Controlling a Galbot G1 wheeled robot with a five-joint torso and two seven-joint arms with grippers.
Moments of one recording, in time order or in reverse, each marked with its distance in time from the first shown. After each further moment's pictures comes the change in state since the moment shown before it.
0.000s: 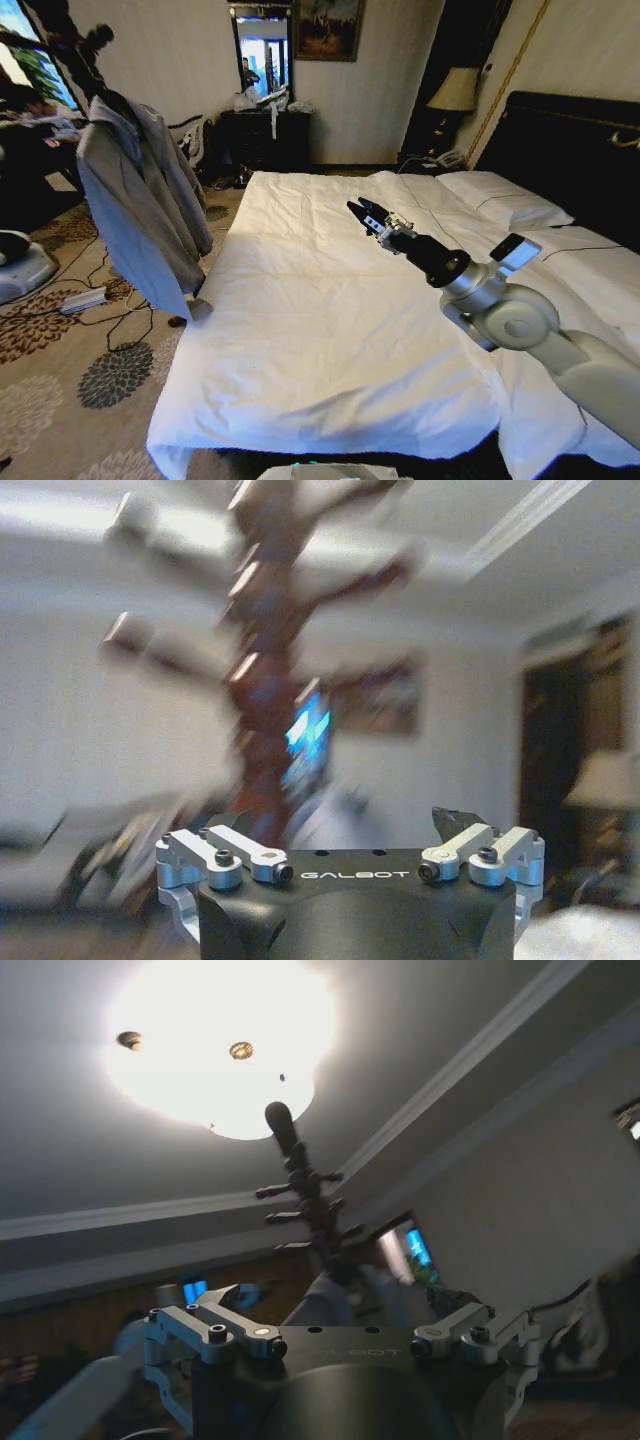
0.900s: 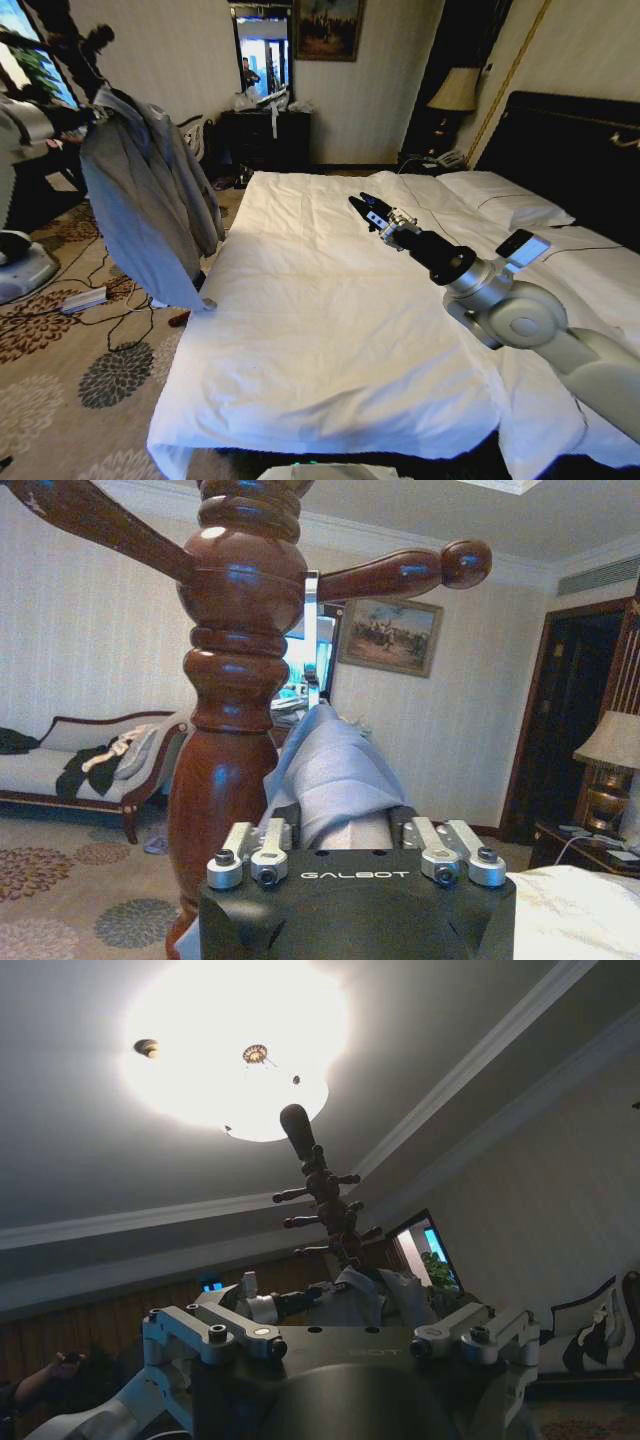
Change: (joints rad) left arm -0.428 -0.304 0.332 0.447 0.149 0.157 0.036; right arm 0.013 -0.019 0.012 0.025 0.060 -0.020 -0.025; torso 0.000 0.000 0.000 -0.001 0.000
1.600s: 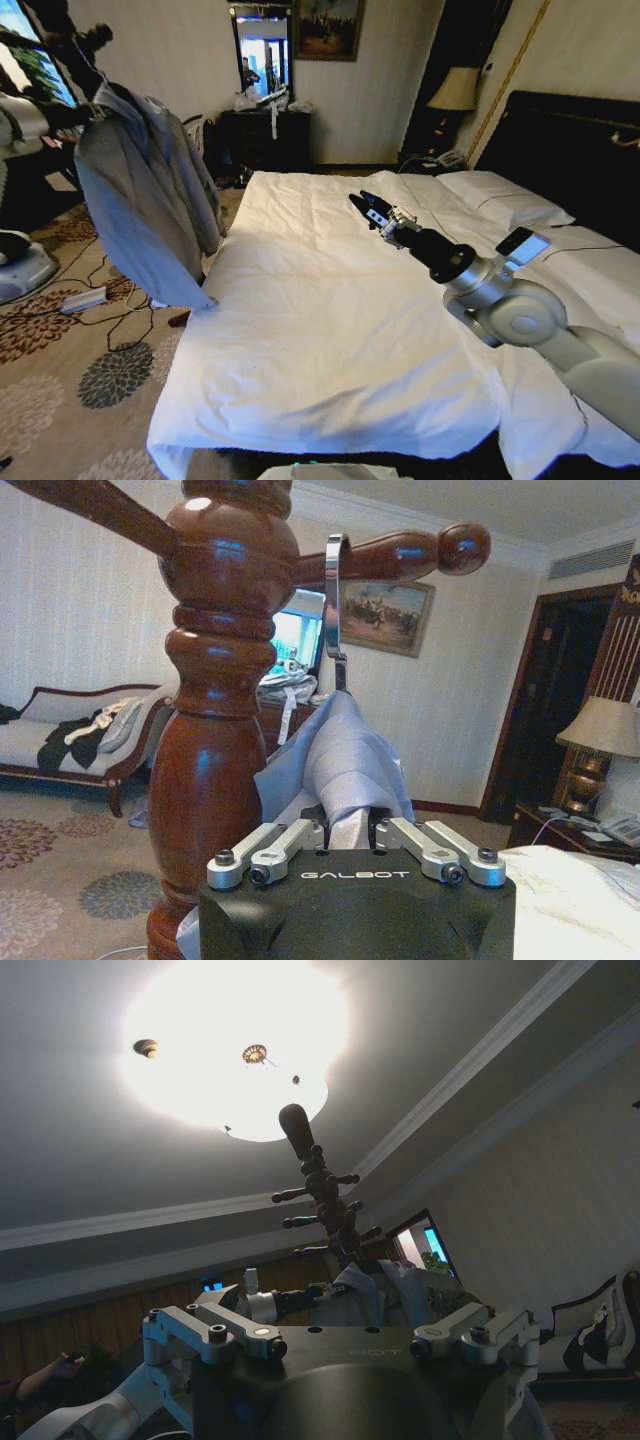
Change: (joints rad) left arm -0.055 -0.021 0.039 0.052 0.003 0.073 0.044; right arm 0.013 0.000 -0.010 -0.006 0.002 -0.002 -0.001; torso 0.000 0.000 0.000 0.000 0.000
